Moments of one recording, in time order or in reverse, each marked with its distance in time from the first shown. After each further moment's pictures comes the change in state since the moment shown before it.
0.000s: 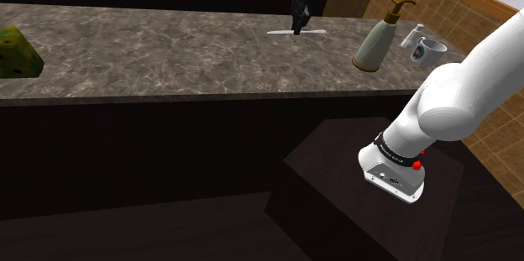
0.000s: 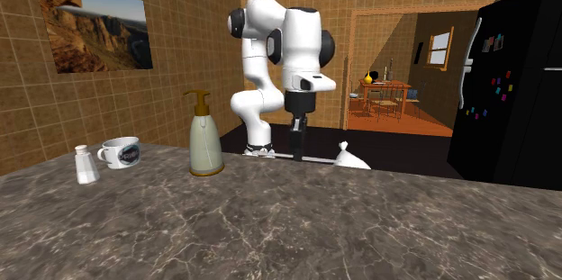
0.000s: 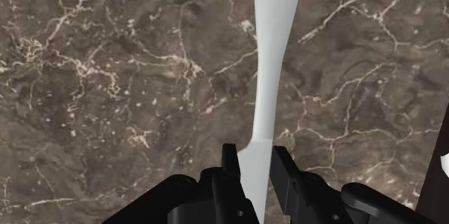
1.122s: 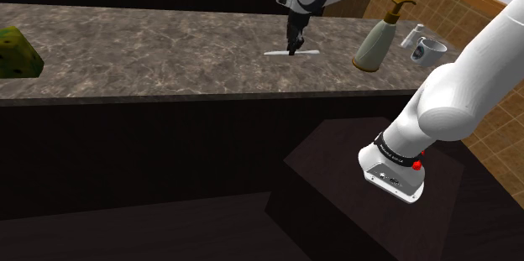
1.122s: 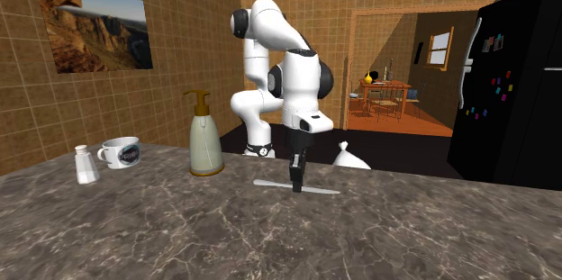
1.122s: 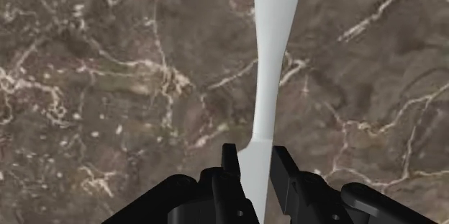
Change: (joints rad) arm -0.001 0.110 -0.008 -0.123 0.021 0.231 -0.014
